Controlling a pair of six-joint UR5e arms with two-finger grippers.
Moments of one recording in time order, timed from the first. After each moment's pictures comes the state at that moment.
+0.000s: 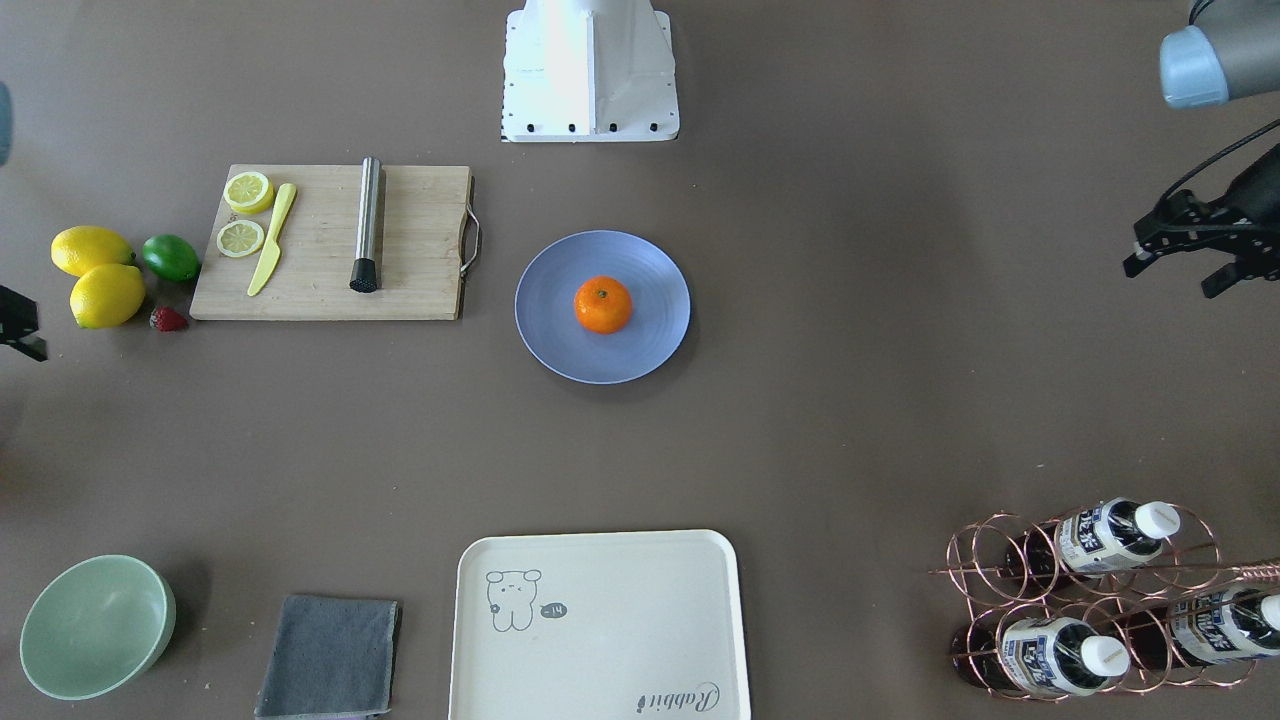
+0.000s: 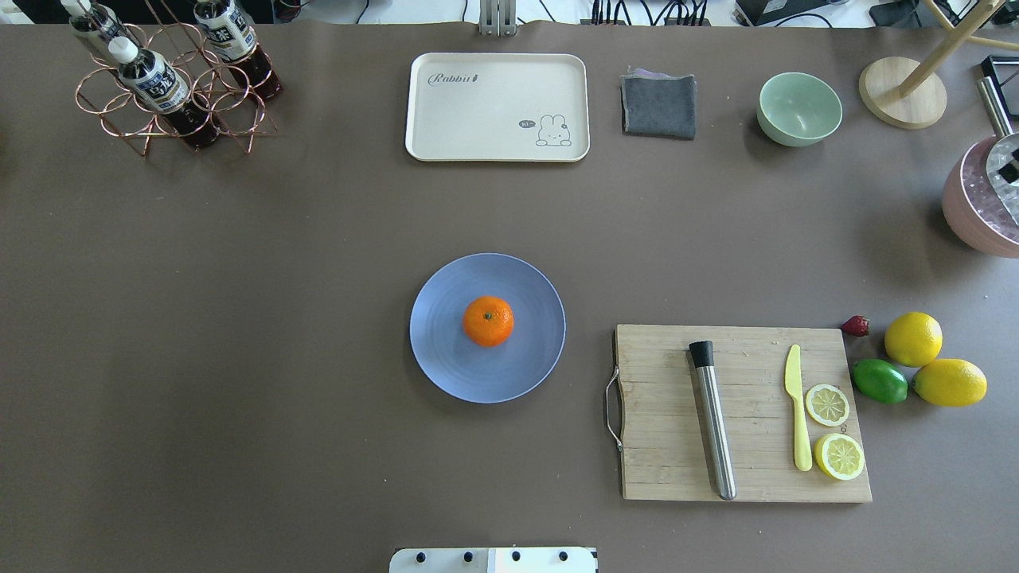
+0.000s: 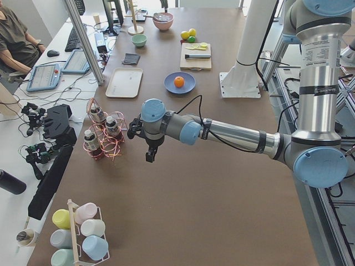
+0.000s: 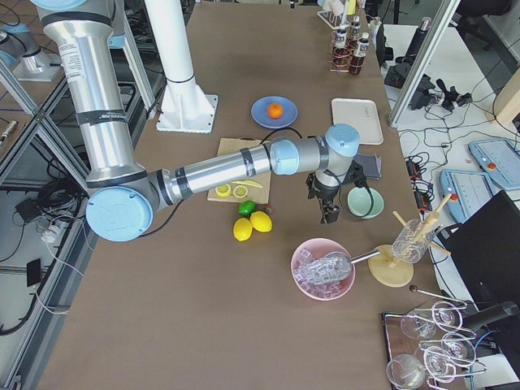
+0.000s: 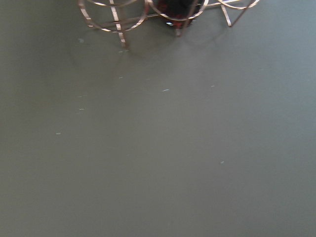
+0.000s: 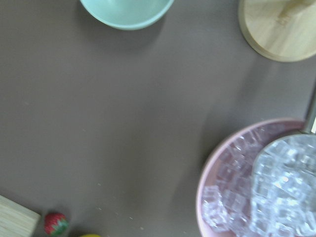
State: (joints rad) left arm -1.45 -1.51 -1.81 -1.68 -2.40 -0.04; right arm 1.44 -1.40 1.65 -1.74 2.33 -0.27
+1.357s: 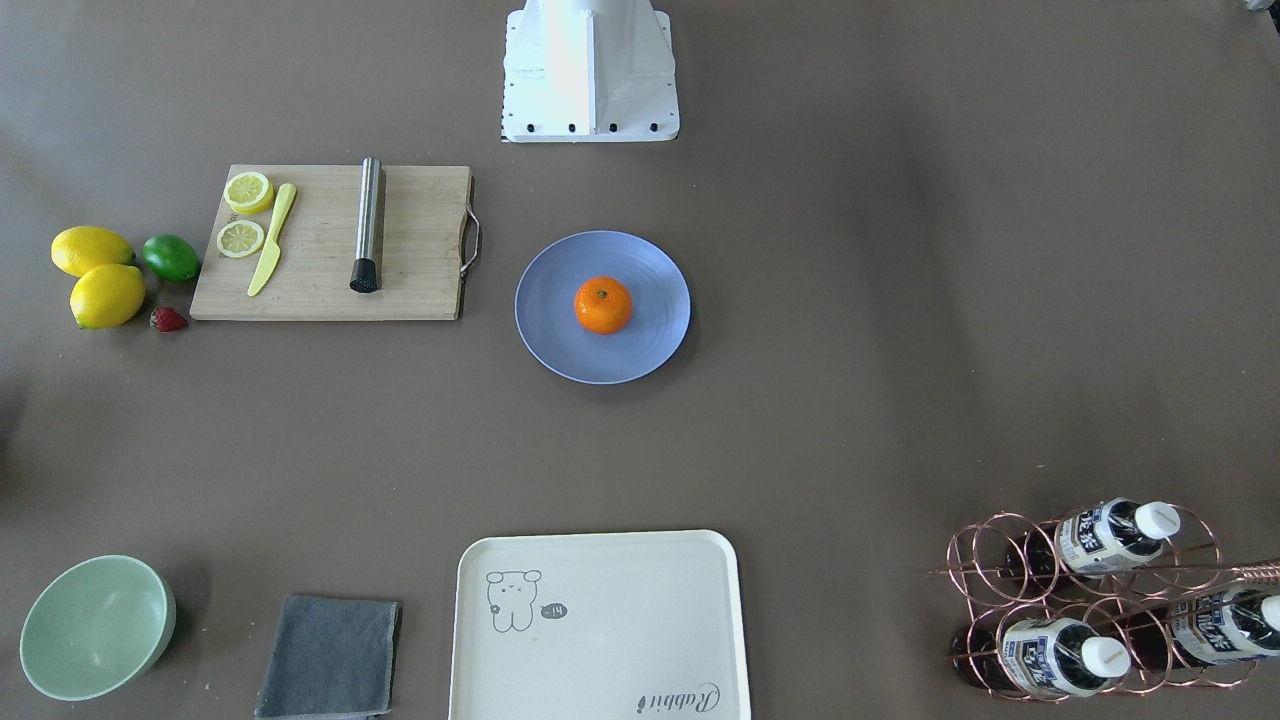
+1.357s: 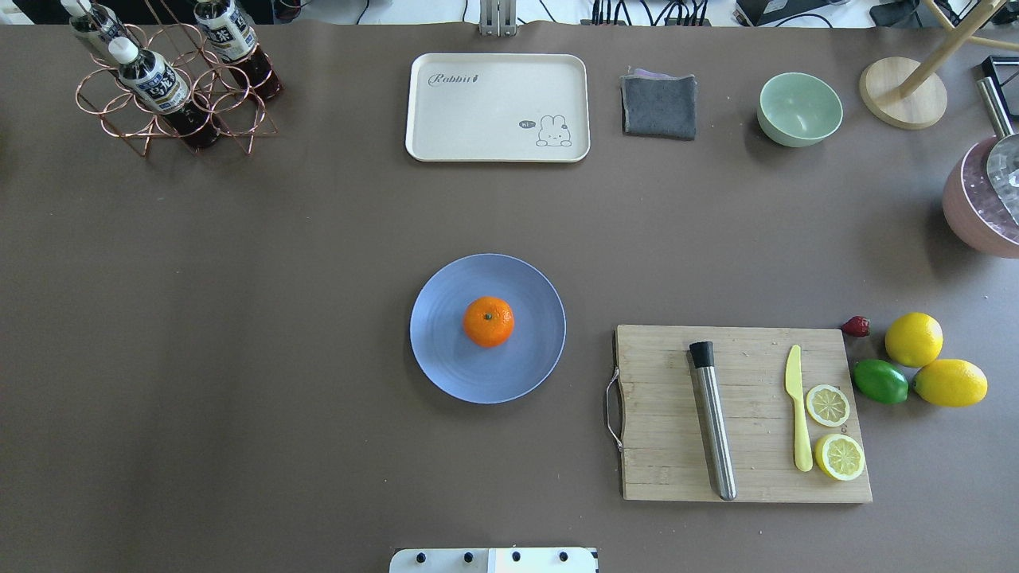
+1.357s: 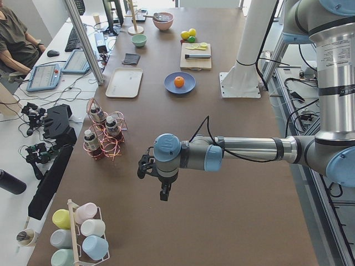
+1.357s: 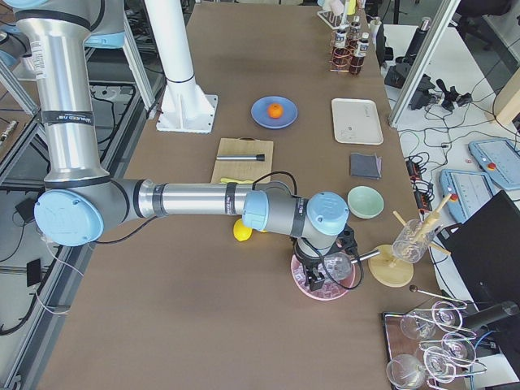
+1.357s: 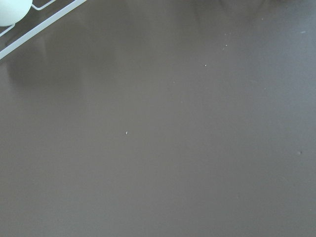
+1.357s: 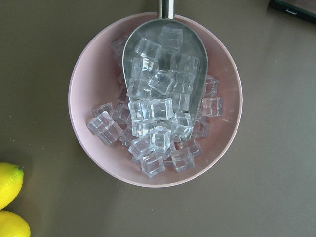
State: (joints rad) left arm -1.57 -1.40 -1.73 -1.66 -2.37 0.08; right arm 1.63 -1.48 1.54 -1.74 2.36 -0.48
